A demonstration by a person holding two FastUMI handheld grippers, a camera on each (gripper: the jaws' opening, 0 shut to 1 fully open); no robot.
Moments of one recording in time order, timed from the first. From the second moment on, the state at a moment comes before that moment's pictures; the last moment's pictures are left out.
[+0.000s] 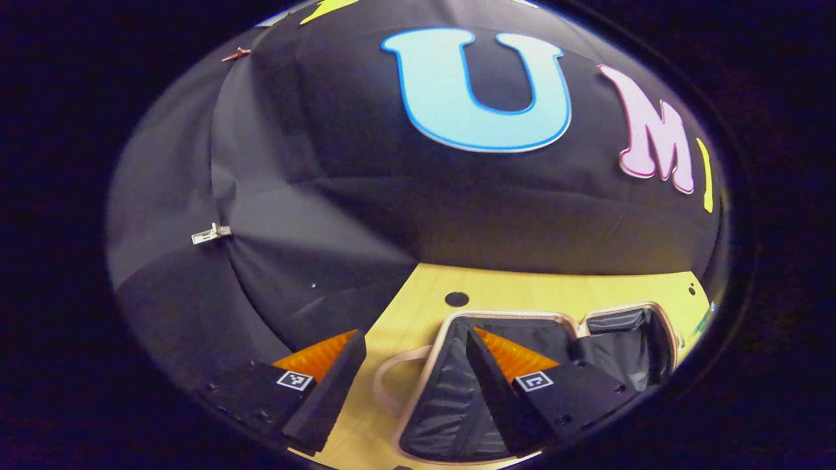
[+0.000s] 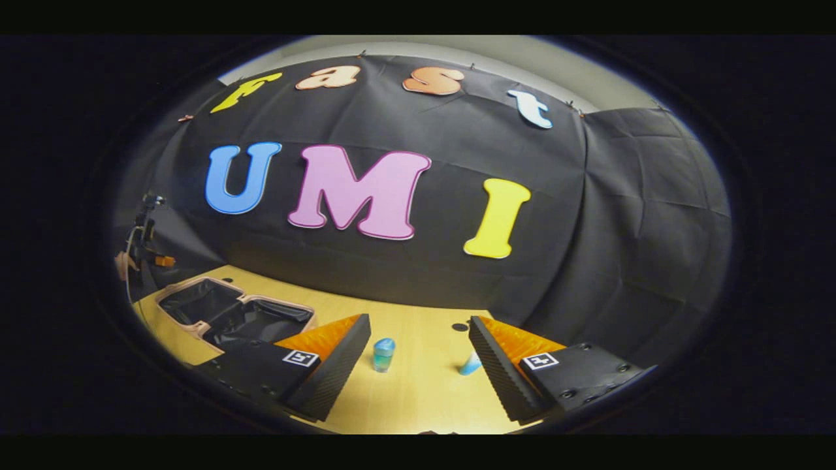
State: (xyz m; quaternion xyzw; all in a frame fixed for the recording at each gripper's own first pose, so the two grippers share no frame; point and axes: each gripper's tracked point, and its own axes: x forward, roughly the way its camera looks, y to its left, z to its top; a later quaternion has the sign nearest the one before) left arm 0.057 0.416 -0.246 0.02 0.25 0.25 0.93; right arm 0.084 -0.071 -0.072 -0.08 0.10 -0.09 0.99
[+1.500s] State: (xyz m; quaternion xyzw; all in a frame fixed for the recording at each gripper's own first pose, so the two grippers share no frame) left arm 0.153 -0.166 -0.403 -0.02 0.28 -0.06 0.96; right arm 0.082 -0.216 -0.216 -0.02 0.20 -0.10 0.97
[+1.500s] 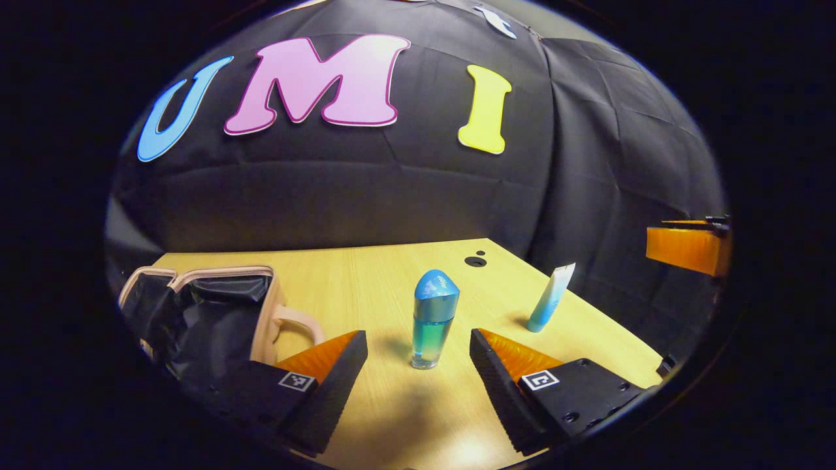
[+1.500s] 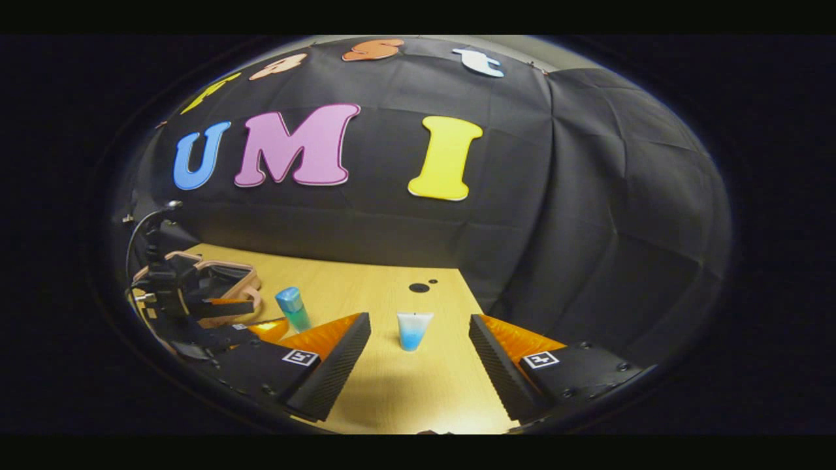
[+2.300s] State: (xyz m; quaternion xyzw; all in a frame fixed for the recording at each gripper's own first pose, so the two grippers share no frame) left arm 0.211 -0.184 -0.481 0.01 0.32 -0.05 0.94; right arm 0.170 -0.227 -0.352 0.07 0.28 -0.12 0.95
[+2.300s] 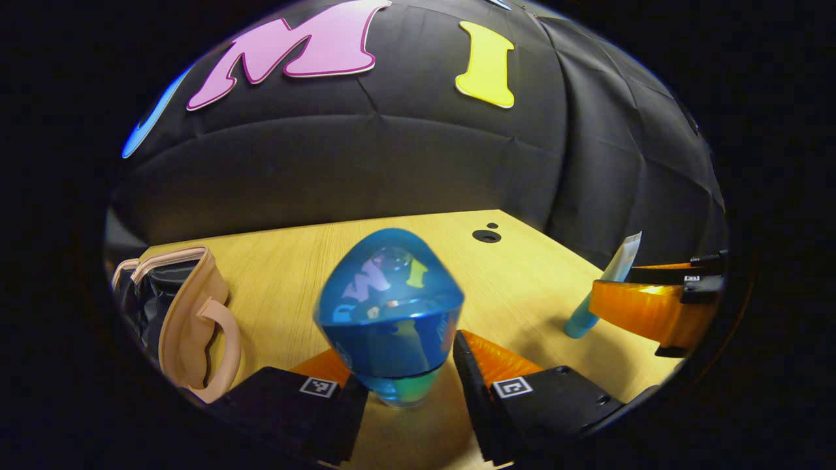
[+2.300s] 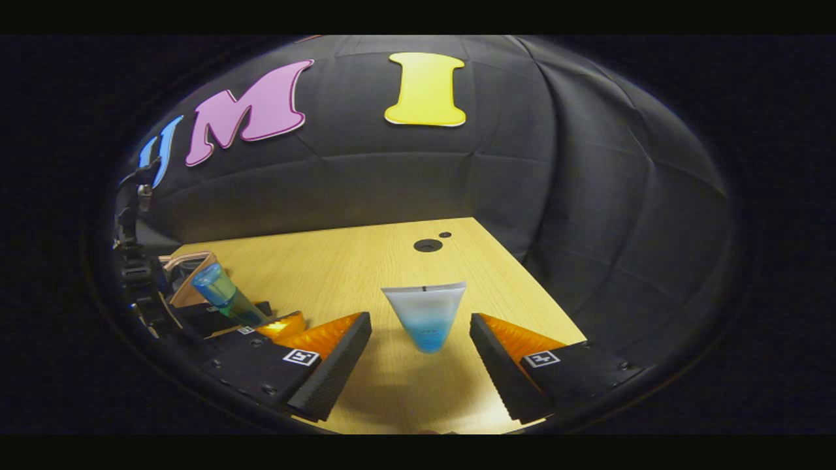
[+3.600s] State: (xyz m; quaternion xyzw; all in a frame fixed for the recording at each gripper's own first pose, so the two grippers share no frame) left arm 0.194 -0.181 -0.470 -0.02 0.32 -0.06 0.95; right arm 0.190 -0.220 -0.362 0.05 0.26 -0.12 0.96
